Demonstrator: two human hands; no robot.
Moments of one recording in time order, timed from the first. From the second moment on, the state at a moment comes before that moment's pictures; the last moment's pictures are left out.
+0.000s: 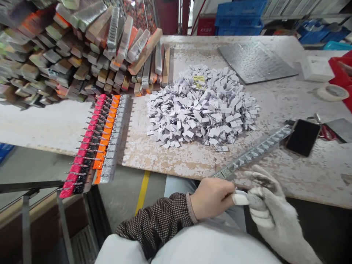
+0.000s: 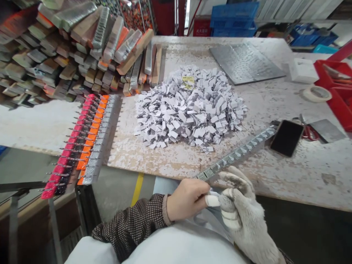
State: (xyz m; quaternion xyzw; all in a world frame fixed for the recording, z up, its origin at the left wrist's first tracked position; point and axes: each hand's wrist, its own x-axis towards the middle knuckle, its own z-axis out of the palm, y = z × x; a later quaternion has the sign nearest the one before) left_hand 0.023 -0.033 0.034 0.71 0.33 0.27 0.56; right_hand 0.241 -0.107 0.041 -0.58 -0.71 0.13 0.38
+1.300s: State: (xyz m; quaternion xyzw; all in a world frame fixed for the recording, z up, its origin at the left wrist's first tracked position) left_hand 0.020 -0.006 -0.008 0.88 0.39 0.11 0.24; right_hand 0.262 -0.030 0.023 -0.53 -0.82 -0.13 0.16
